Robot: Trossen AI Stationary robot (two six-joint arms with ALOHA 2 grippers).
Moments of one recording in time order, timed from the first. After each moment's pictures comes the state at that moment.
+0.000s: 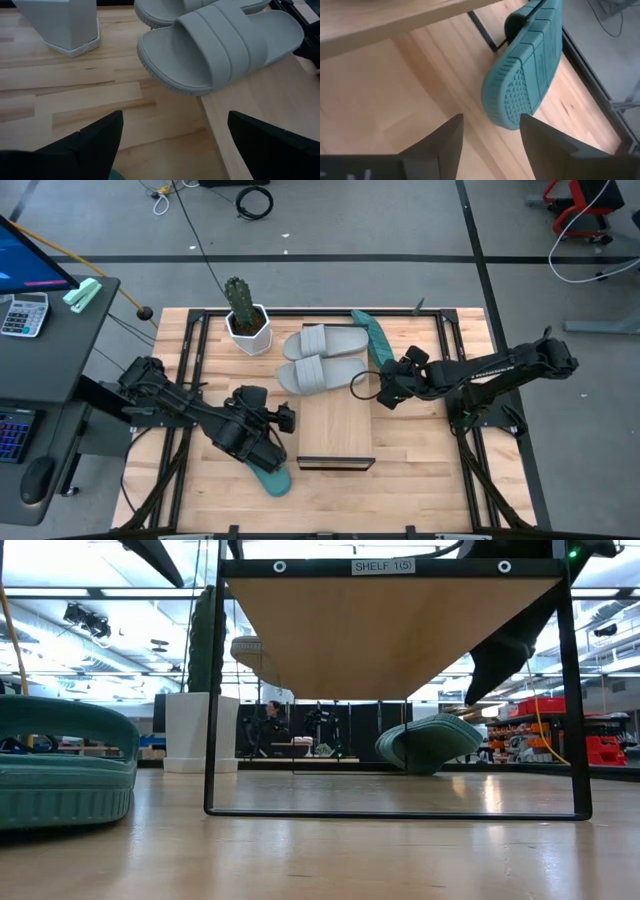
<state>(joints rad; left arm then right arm) -0.52 1.73 1.63 -1.50 -0.84 -1.95 0.08 1.27 0.80 -0.76 0.64 0.52</state>
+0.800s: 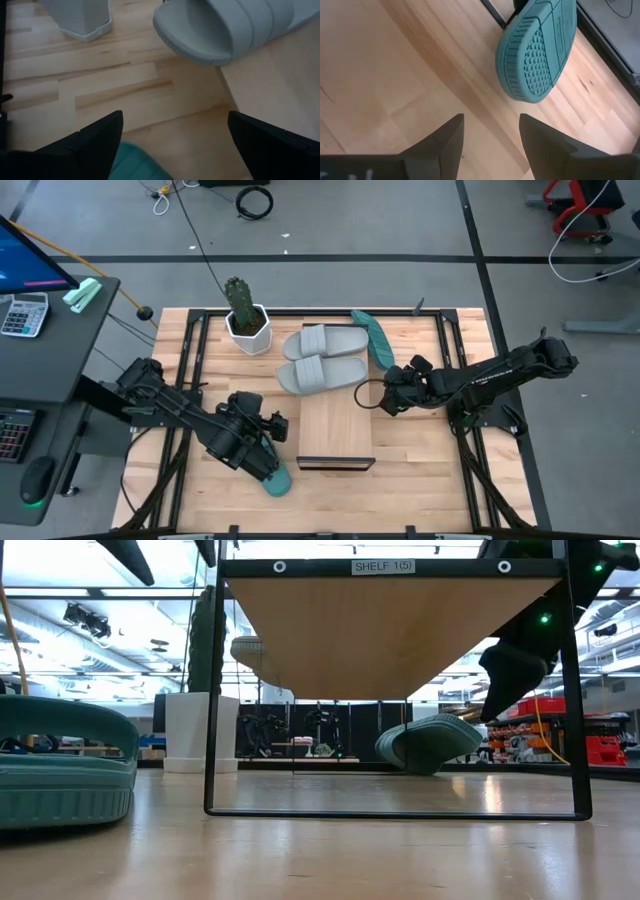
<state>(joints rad) -0.57 1.72 1.63 -1.57 -0.74 -1.95 0.14 1.27 0.70 -0.73 0.64 0.68</state>
